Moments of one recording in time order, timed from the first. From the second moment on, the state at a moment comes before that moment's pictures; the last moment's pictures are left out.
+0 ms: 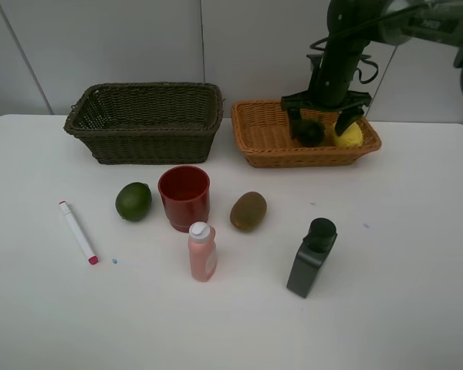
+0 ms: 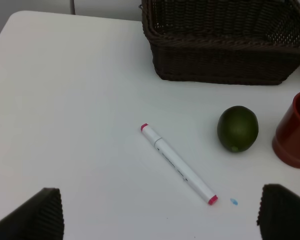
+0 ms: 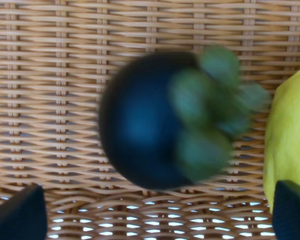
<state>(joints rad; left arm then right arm) -0.11 -0.01 -0.50 0.08 1.07 -0.24 0.26 2.38 -2.10 -0.11 1.22 0.16</state>
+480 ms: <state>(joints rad) -0.11 -0.01 -0.50 0.08 1.07 -0.24 0.26 2.38 -2.10 -0.11 1.22 0.16</state>
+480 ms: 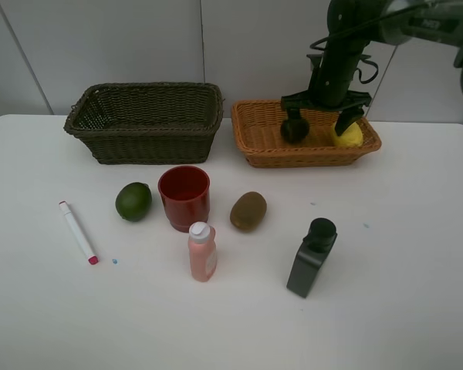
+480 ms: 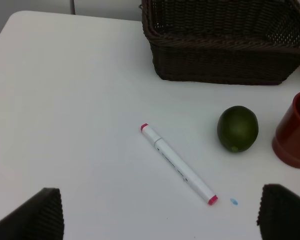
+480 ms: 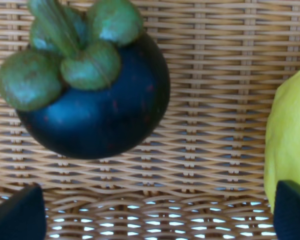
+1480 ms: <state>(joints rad) -0.11 -0.01 -0.50 0.08 1.07 -0.24 0.35 2.00 -2.01 -0.11 1.22 0.44</state>
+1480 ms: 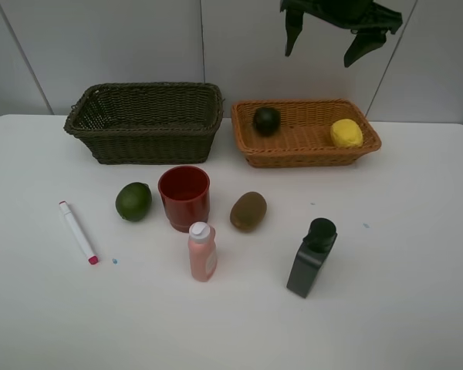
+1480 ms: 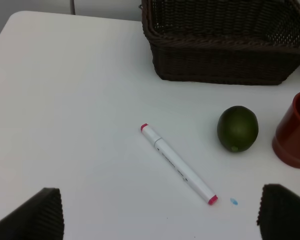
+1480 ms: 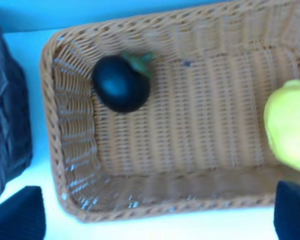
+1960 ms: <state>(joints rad) -0.11 -0.01 -0.50 0.08 1.07 -0.24 0.48 1.91 -1.66 -0.11 1.22 0.47</state>
